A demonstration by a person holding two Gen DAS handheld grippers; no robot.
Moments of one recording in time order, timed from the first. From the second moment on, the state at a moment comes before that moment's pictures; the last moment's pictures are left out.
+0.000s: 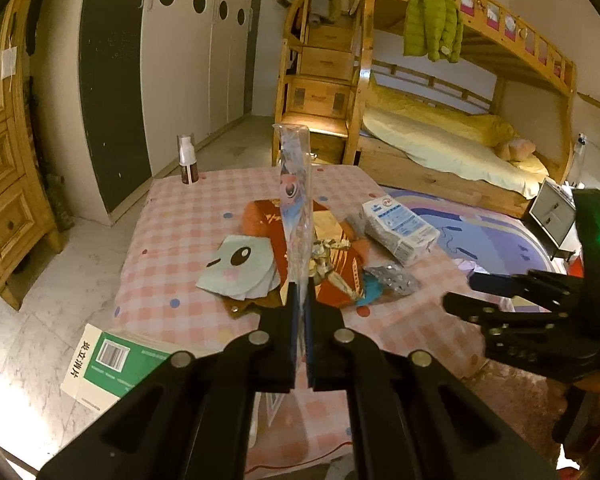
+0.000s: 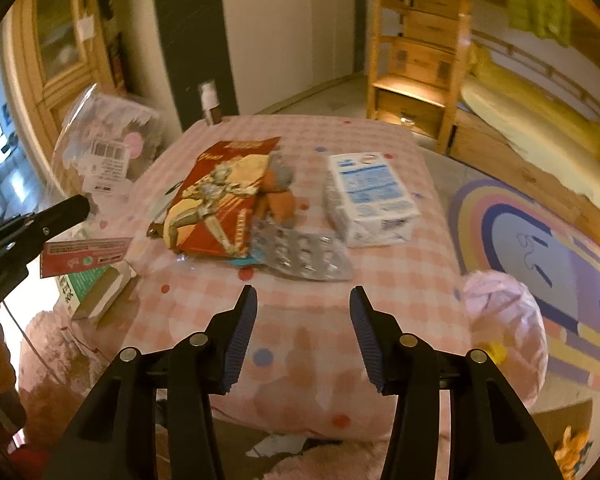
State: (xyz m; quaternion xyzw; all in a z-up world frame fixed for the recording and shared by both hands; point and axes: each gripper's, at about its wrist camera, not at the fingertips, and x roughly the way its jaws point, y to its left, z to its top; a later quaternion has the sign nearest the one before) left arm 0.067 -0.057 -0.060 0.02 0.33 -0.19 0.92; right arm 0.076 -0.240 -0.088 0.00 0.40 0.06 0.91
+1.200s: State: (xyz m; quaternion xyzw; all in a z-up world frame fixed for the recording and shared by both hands) left arm 0.053 -0.080 -0.049 0.02 0.32 -0.23 0.92; right arm 0.044 -0.282 -0.047 0.06 0.34 0.06 0.94
